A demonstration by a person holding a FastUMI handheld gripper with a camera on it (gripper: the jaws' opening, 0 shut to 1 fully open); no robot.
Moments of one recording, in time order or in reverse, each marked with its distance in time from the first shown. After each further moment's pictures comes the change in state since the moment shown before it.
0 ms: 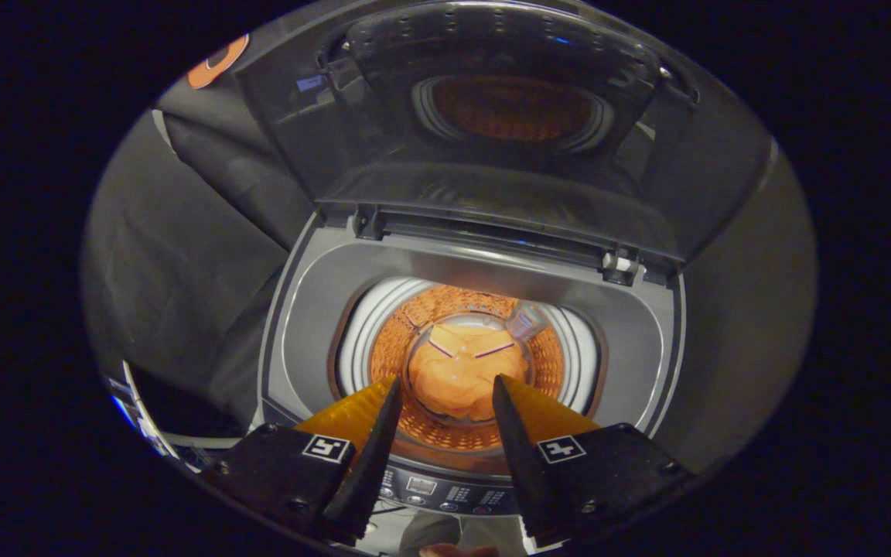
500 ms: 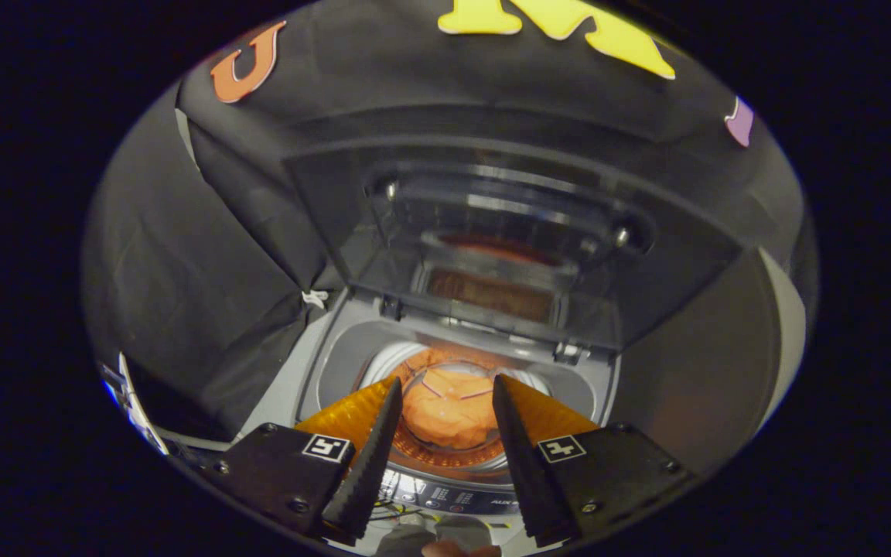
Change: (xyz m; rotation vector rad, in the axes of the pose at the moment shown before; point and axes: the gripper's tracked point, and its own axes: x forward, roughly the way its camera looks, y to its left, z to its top) arm -0.106 0.002 0.091 -0.077 -0.211 -0.003
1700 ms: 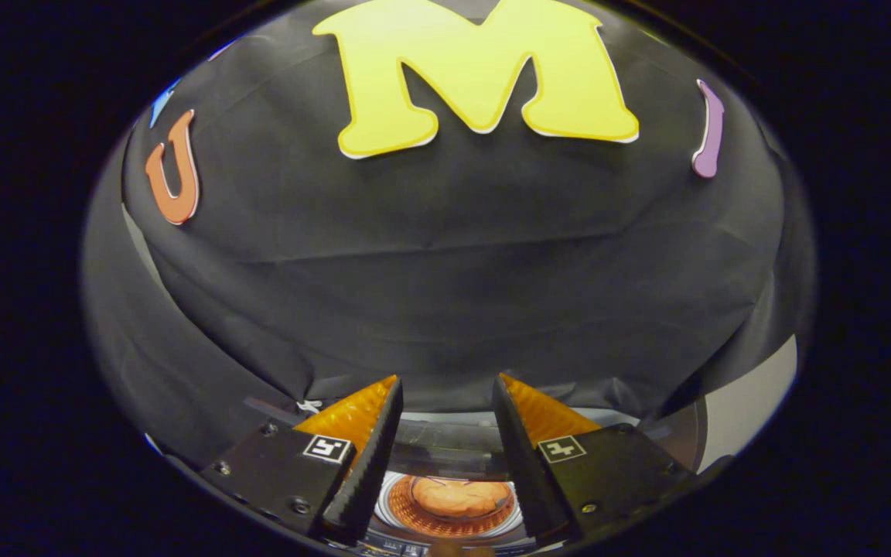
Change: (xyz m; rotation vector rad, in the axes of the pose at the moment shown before) arm 0.007 -0.051 0.174 0.206 -0.230 -0.057
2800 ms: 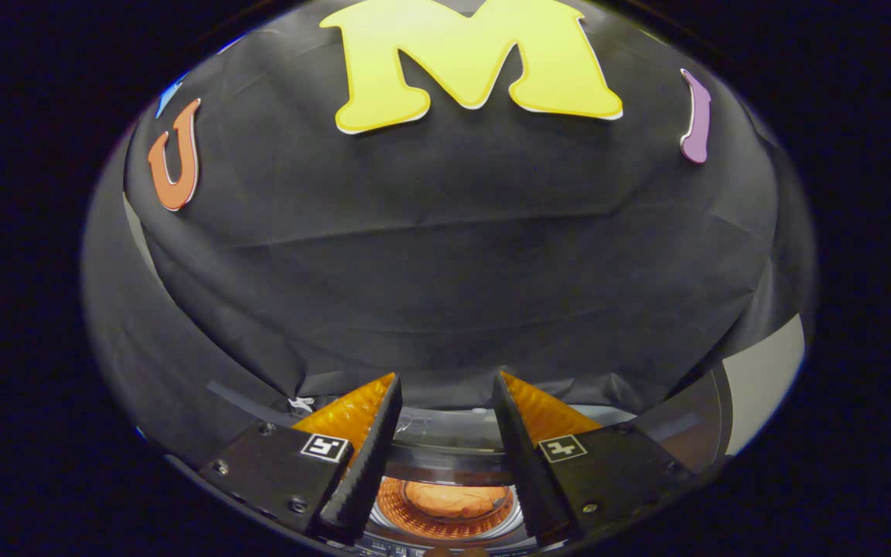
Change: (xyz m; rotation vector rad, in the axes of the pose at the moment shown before) arm 0.003 -0.012 -0.034 -0.018 -0.044 -0.011
